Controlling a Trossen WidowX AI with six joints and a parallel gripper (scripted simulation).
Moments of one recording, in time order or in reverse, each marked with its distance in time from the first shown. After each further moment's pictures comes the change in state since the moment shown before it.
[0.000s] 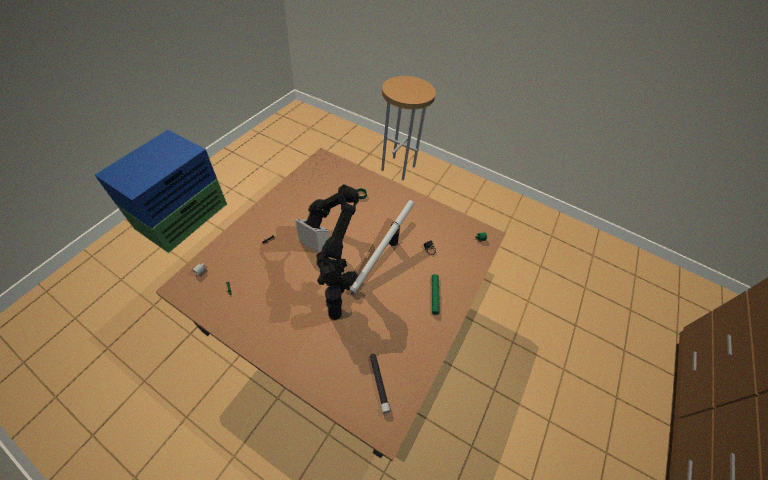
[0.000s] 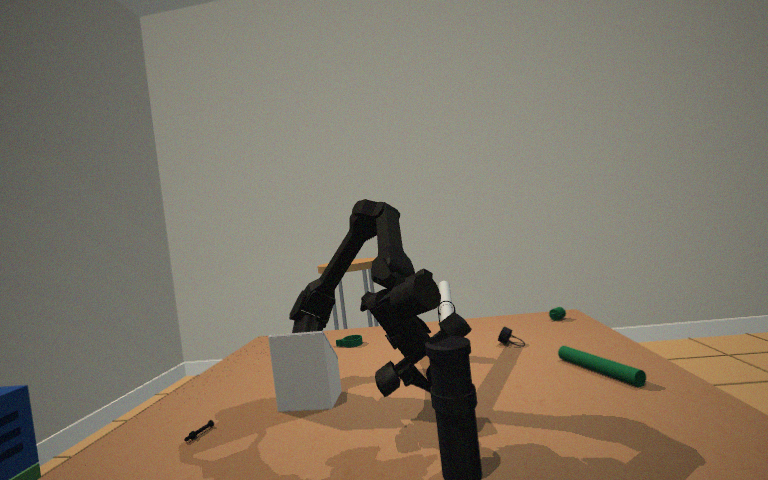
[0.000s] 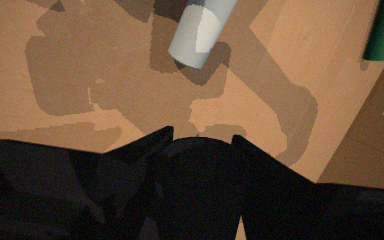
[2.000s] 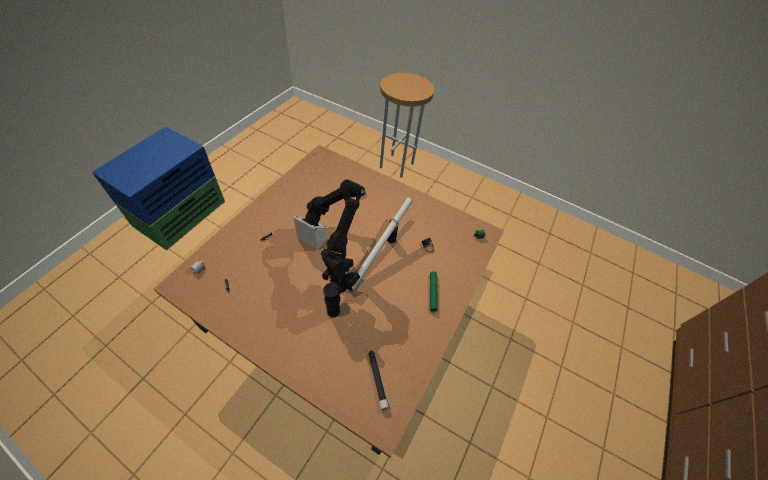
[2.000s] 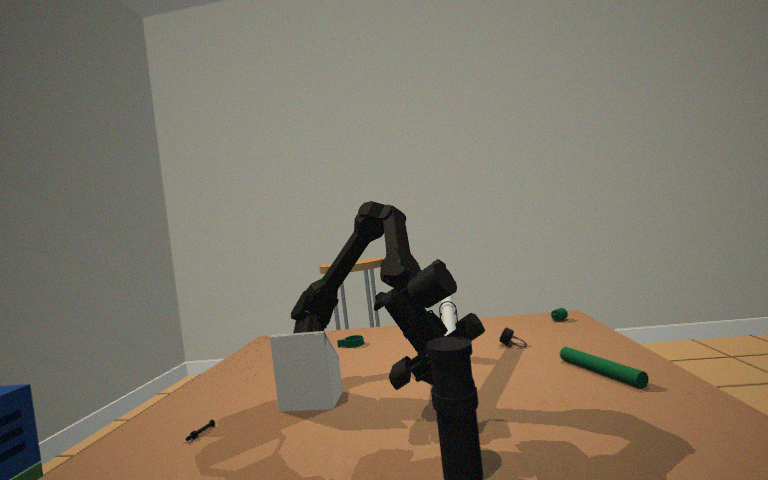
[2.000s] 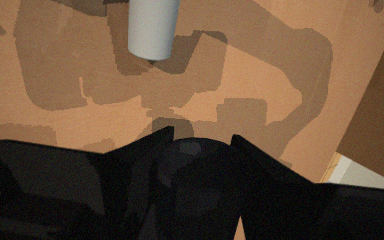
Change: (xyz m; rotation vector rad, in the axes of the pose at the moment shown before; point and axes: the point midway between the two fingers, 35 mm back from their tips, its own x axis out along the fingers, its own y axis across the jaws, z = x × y) arm 0.012 -0.020 -0.001 0.202 0.119 0.001
